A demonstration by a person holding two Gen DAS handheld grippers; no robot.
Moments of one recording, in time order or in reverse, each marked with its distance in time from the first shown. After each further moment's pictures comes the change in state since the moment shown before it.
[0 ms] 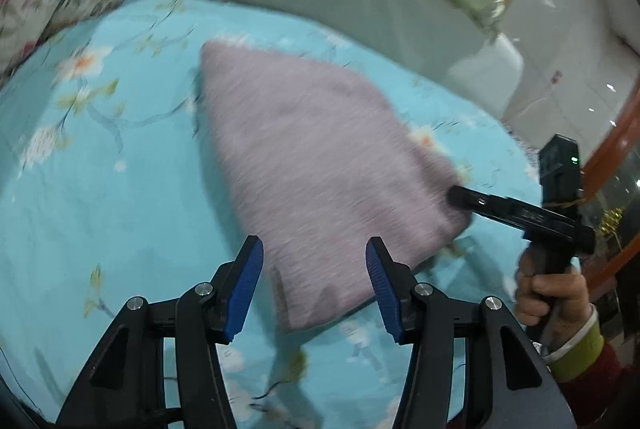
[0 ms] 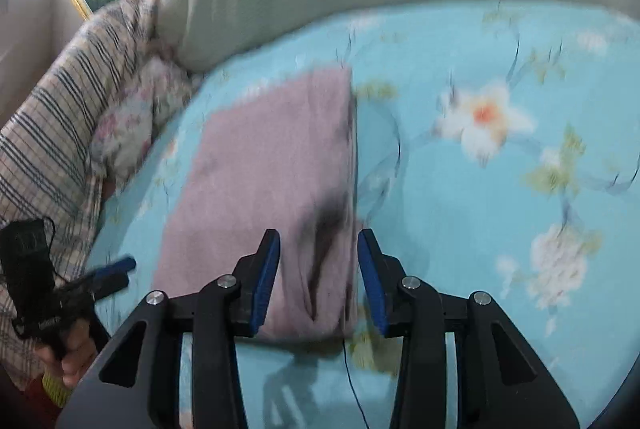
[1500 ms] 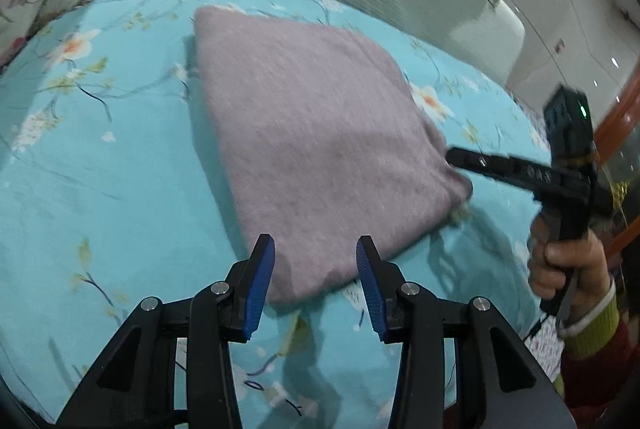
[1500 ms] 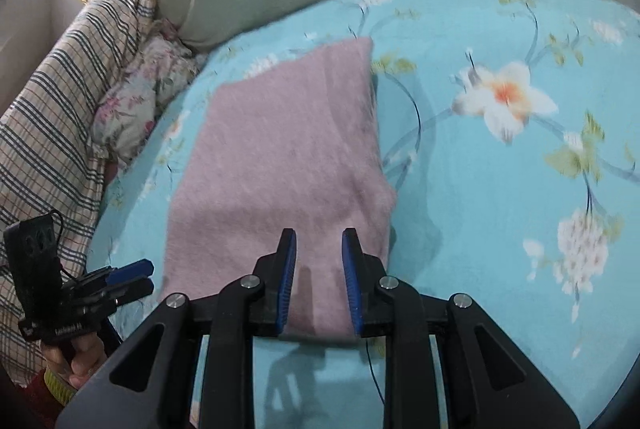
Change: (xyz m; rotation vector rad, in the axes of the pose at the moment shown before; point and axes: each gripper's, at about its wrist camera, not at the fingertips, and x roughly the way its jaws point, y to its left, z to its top) left arm 0.015 0.007 -0.017 0.014 0.109 0.039; right arm 0.019 0.016 -0.015 -0.004 0.096 0.007
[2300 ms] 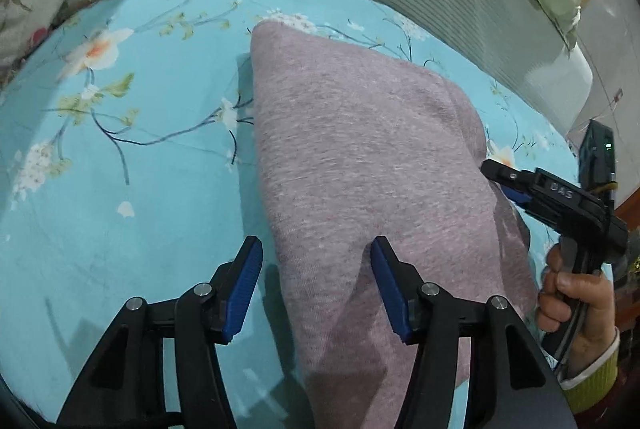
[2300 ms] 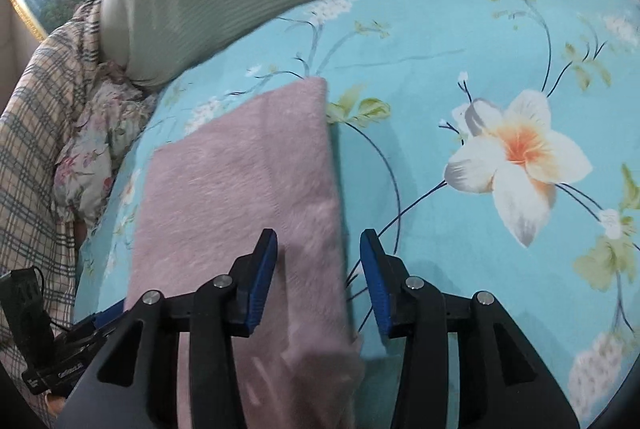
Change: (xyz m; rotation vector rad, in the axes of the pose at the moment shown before) left arm 0.048 0.037 0.068 -0.134 -0.011 0.169; right arm 0.057 -0.025 0.056 0.128 -0.017 -0.058
